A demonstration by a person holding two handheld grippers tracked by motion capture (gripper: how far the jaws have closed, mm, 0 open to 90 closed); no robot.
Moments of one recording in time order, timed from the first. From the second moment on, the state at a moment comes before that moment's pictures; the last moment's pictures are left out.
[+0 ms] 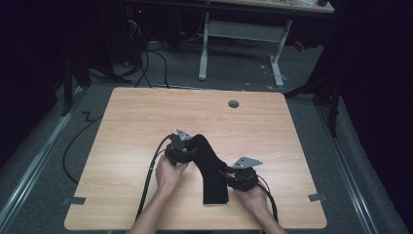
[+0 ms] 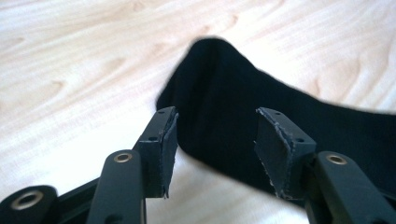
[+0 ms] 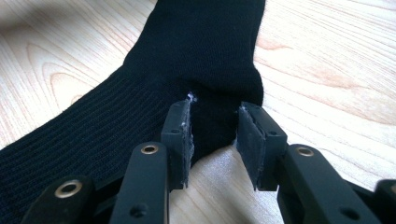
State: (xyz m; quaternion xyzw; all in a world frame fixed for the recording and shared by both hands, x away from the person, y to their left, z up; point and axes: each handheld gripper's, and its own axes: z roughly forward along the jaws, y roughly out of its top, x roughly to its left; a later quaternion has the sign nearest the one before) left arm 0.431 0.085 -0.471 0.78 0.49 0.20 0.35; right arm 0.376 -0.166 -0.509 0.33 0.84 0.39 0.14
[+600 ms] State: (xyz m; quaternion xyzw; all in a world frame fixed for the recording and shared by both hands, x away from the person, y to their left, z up) left arm 0.472 0.083 -0.494 0.77 0.51 0.19 0.33; right arm 0.376 -0.166 -0.509 0.33 0.85 0.39 0.15
